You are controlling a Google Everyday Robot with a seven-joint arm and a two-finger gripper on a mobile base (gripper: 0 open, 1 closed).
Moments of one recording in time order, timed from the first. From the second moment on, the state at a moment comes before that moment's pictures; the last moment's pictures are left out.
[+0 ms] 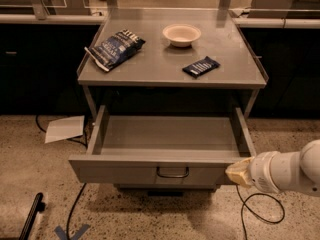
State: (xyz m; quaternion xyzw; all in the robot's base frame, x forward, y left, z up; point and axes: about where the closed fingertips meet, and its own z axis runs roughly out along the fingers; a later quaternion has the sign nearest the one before) arm 0.445 -0.219 0.672 -0.36 0.87 0.11 0.30
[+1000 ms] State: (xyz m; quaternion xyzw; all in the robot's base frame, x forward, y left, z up) arm 0.500 -0.202 0.613 -0.38 0.87 0.13 0.29
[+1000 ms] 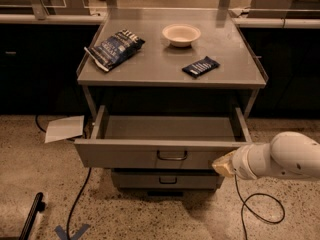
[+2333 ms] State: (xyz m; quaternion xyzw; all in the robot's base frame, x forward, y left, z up) arm 0.579 -0.206 0.627 -0.42 0.85 0.04 0.31
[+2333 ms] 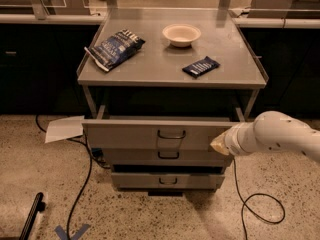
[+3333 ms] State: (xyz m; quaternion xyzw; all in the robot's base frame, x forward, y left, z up) arm 0.625 -0.235 0.633 -0.42 0.84 -0.01 0.34
